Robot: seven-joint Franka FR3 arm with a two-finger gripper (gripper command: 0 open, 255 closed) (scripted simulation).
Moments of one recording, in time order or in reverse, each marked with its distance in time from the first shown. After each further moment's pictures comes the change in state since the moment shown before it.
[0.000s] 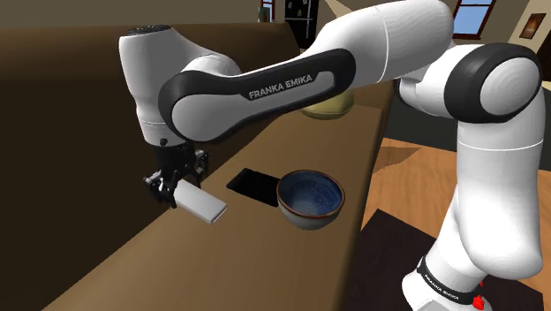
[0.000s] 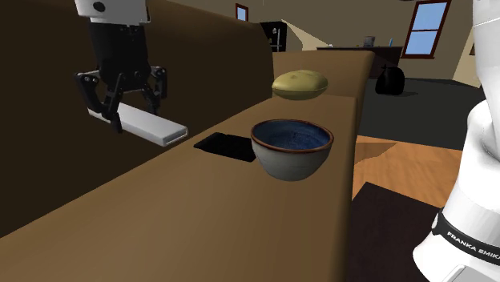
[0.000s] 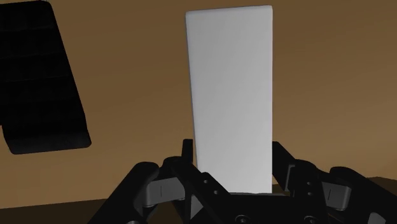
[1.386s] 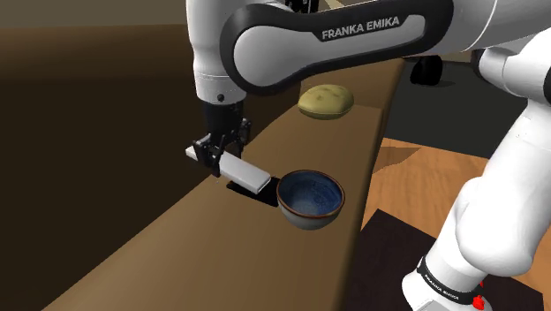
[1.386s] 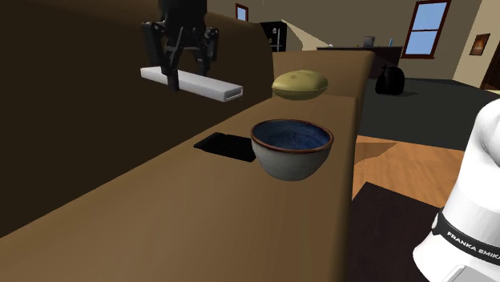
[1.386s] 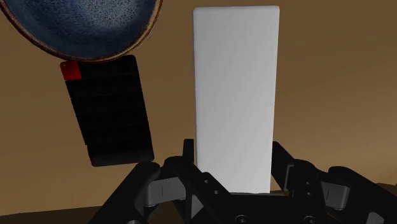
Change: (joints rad) arm -0.140 -0.367 -0.018 -0.263 0.202 -0.041 -0.180
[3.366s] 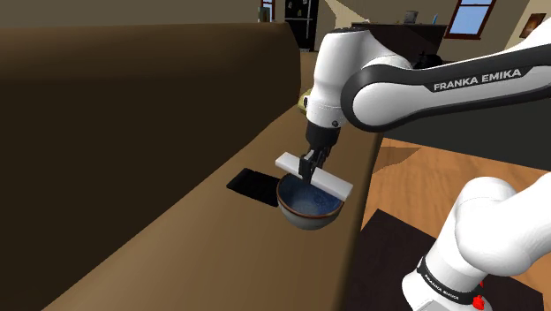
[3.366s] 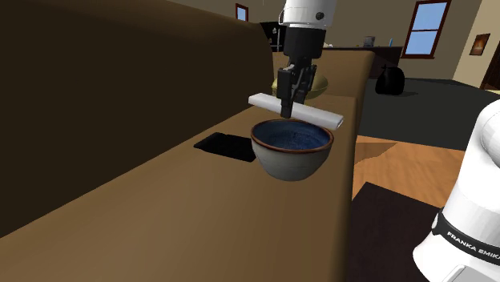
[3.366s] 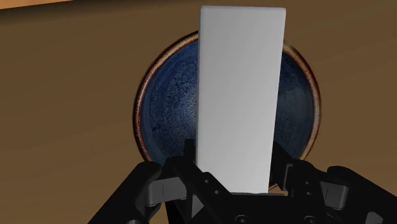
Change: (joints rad) arm -0.025 -0.617 -0.249 -0.742 0.192 0.154 -0.376
